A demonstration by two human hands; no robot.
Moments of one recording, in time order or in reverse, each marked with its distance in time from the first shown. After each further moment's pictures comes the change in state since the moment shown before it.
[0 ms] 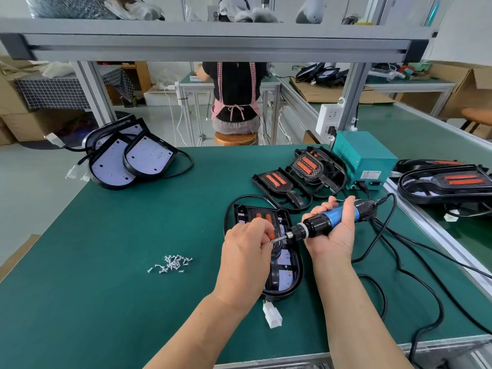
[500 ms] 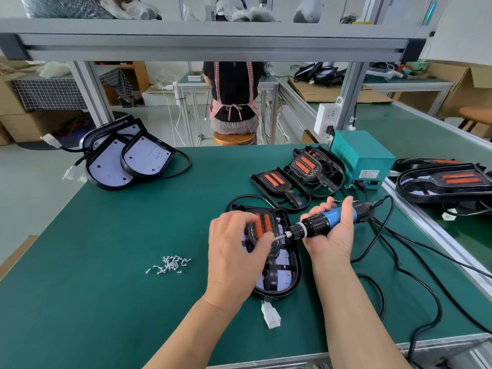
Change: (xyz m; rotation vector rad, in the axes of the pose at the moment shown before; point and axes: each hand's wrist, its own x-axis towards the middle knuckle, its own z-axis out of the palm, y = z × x) left_hand 0.000 -0.012 -0.003 -0.052 0.168 -0.025; right_hand 0.001 -0.001 0.000 0.014 0.021 0.028
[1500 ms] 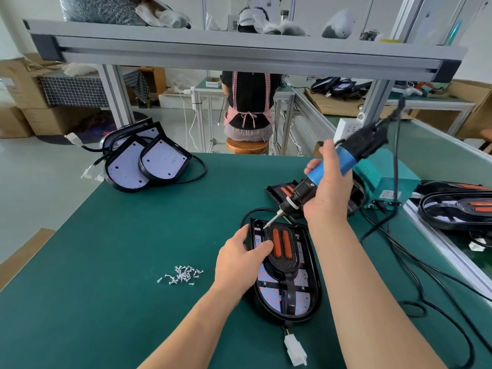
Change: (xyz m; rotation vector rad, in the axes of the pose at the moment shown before) left_hand 0.029 -0.029 0.005 -0.341 -0.306 -0.634; right_hand 0.005 0.033 0.110 -0.534 -0.254 -0.432
